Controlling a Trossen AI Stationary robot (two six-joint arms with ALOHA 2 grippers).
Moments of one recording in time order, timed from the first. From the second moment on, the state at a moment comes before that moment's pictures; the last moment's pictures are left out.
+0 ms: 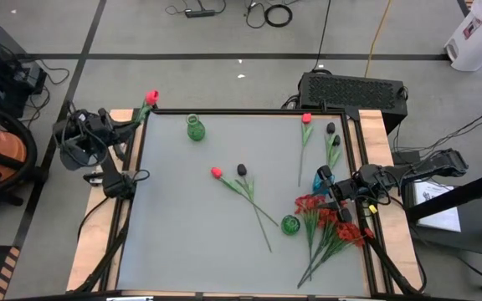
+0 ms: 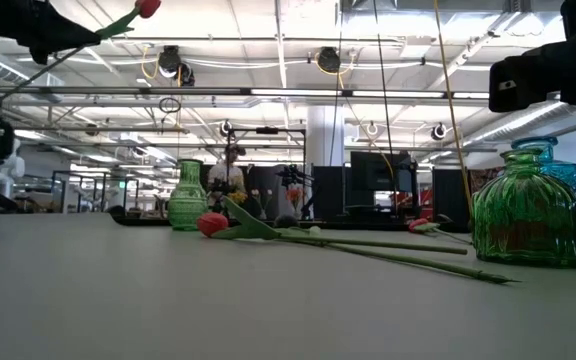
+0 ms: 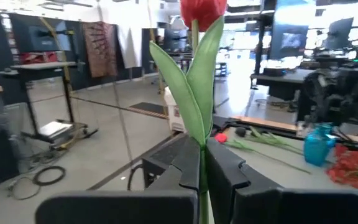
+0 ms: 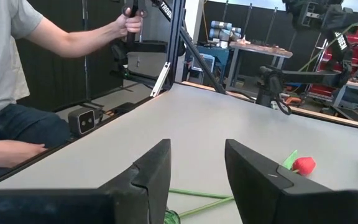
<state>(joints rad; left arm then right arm) -1.04 0.08 0.82 -1.40 -1.57 -0.67 0.21 0.31 0.03 0.26 -0.16 -0.12</state>
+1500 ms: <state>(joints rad) -0.11 0.49 0.84 -0.51 -1.00 0.15 0.21 0.31 0.03 0.26 -0.16 -0.12</state>
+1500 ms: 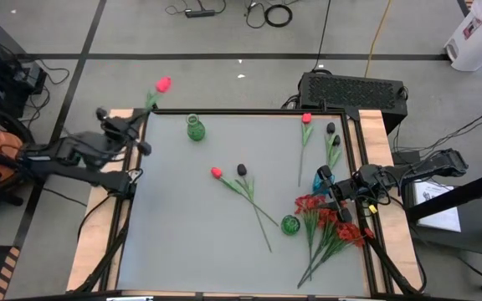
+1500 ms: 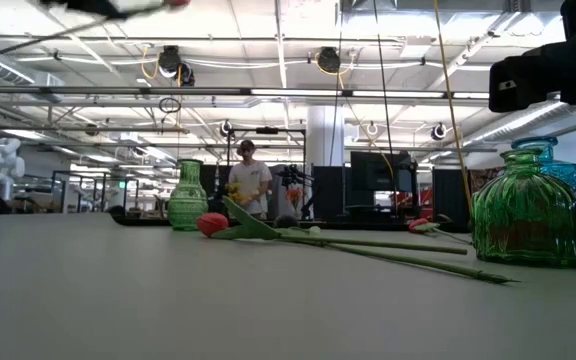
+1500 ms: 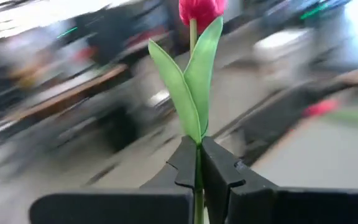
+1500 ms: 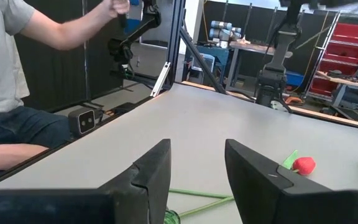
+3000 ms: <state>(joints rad) 0.98 0.85 0.57 0.65 0.27 0.00 0.21 0.31 0.03 0.26 -0.16 -0.12</state>
